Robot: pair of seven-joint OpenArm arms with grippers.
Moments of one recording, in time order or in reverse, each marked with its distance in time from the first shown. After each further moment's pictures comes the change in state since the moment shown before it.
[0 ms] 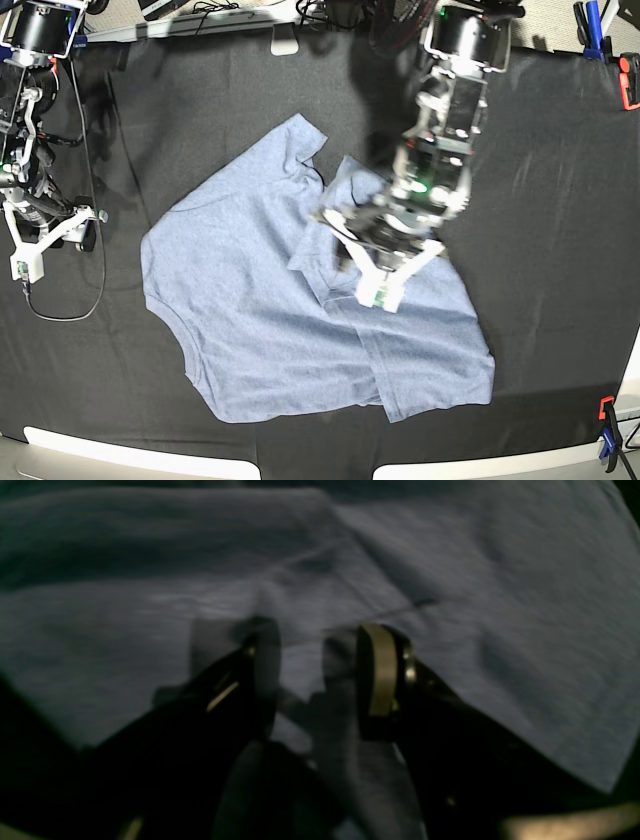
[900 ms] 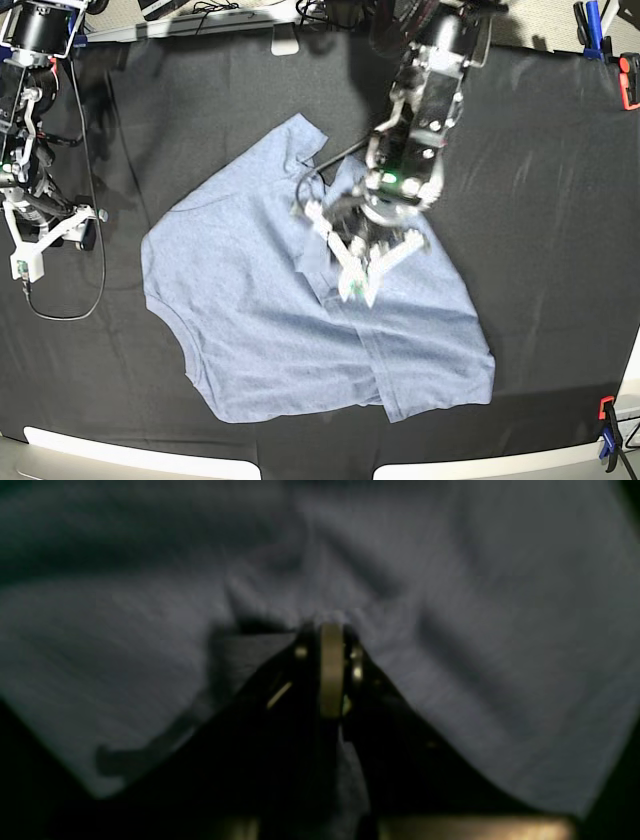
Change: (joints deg) left arm 2.0 3.4 0.5 3.1 4.7 3.0 -1.6; right arm 0.0 0.0 0.0 0.0 0.0 0.0 -0.4
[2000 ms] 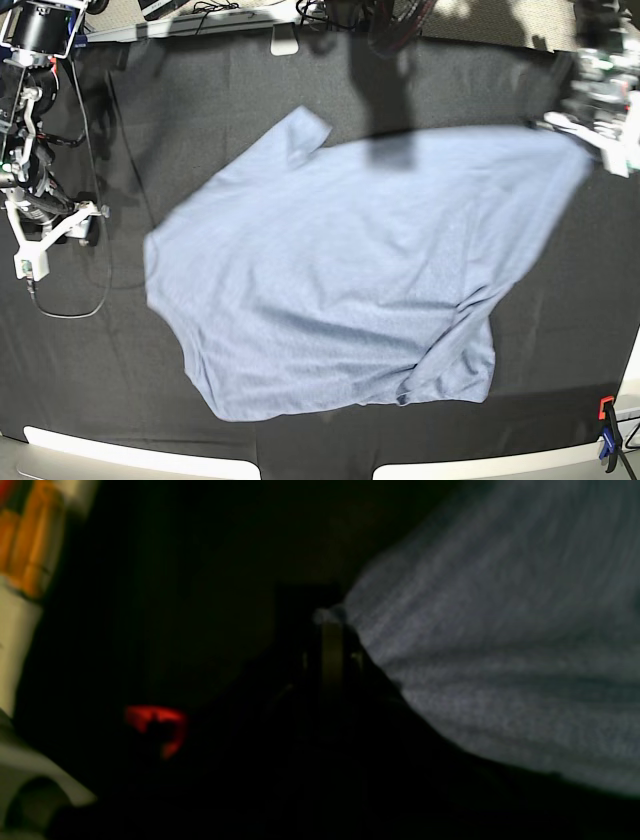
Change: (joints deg) left arm 26.8 -20.4 -39.1 11.8 -11.1 4.1 -3.5; right arm 0.0 0.0 0.0 0.0 2.5 3.0 -3.0
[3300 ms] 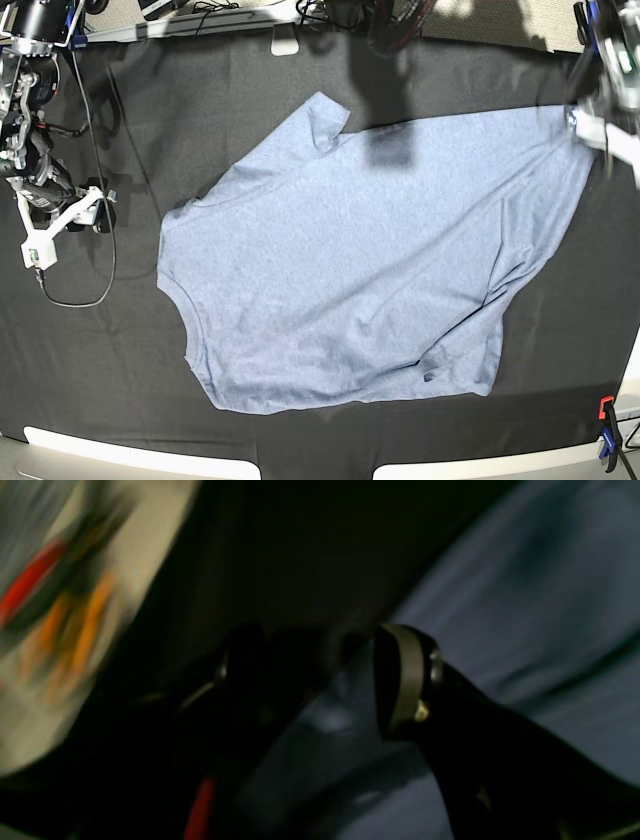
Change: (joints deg) left arm -4.9 -1.3 -1.6 4.2 -6.9 -10.8 0.4; right arm -2.7 -0.7 0.7 1.8 6.0 1.8 -3.3
